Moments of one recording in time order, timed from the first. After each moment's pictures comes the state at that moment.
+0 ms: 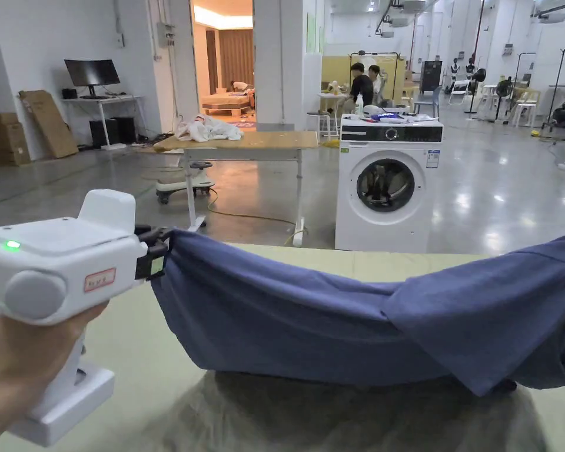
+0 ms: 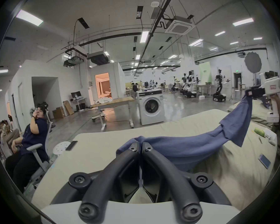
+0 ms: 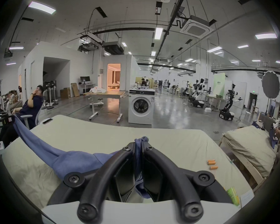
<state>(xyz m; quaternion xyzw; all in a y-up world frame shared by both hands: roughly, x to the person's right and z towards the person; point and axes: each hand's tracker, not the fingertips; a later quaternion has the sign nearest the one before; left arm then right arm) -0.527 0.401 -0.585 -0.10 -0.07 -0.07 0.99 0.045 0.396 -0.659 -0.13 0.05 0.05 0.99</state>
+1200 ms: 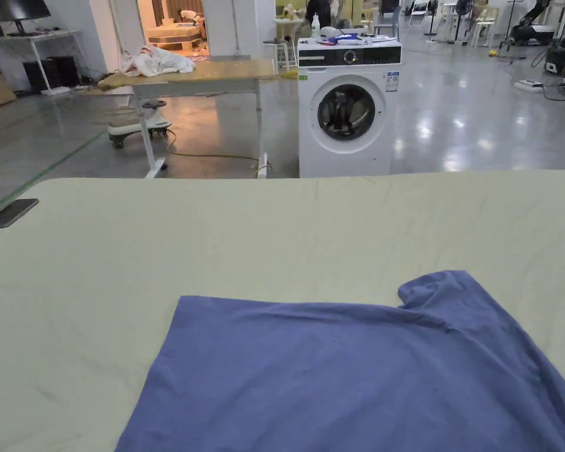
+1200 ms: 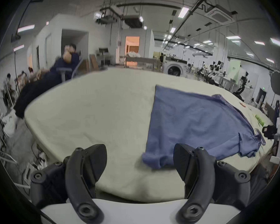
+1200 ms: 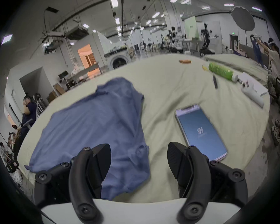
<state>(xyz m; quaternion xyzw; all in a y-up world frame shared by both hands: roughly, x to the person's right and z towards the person) -0.543 0.183 -0.303 -0.24 0.08 0.05 0.97 0.096 0.140 -0.376 -0.28 -0.03 -0.14 0.95</state>
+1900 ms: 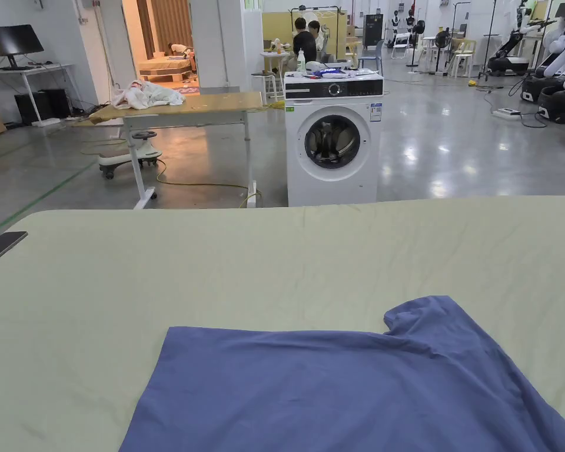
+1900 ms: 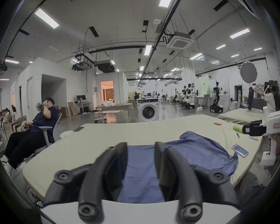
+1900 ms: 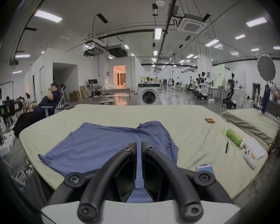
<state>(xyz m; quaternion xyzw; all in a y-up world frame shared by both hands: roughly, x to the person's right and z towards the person) -0.444 0.326 -0.278 -0.04 -0.04 -0.03 1.00 0.008 0.232 -0.324 -0.12 0.08 0.01 0.99</state>
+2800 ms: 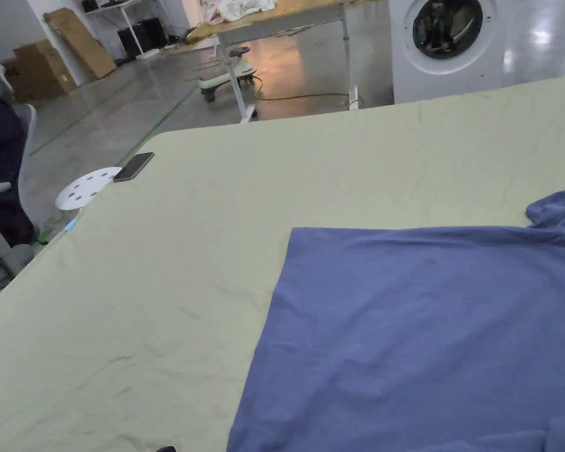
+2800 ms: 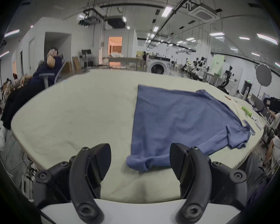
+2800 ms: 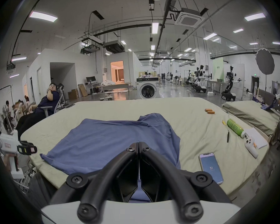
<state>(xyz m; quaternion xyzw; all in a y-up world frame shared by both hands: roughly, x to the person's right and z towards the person) -0.559 0.158 -0.325 -0.27 -0.02 0.05 0.96 0.000 0.226 -0.322 -0.16 0.07 -0.01 0.99</state>
